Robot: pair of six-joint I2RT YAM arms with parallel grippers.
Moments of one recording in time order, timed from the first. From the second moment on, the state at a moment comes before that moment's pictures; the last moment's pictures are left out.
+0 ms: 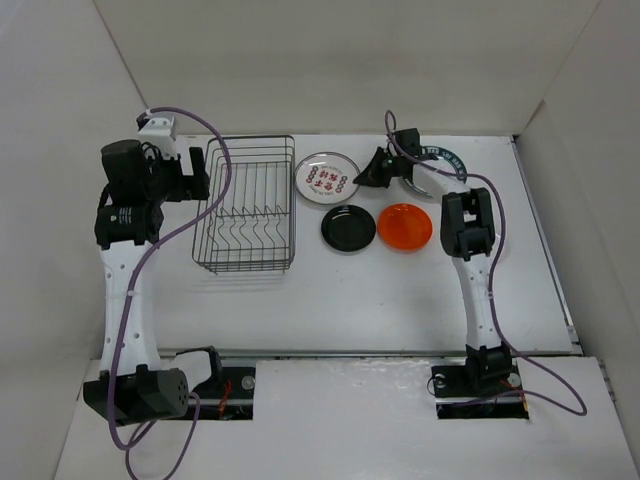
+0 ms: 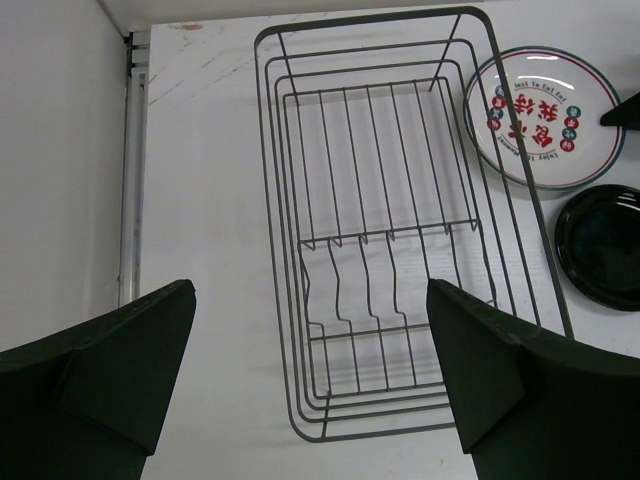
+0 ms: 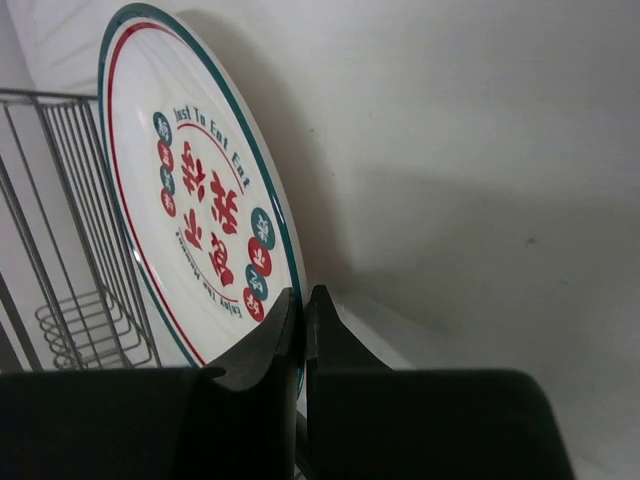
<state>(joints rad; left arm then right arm) 0.14 1.14 1.37 -0.65 0.21 0.10 0.22 2.58 2.15 -0.36 -0.55 0.68</state>
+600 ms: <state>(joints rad) 0.14 1.37 1.50 -0.60 0.32 0.06 0.23 2.06 1.91 -0.27 -0.12 0.67</state>
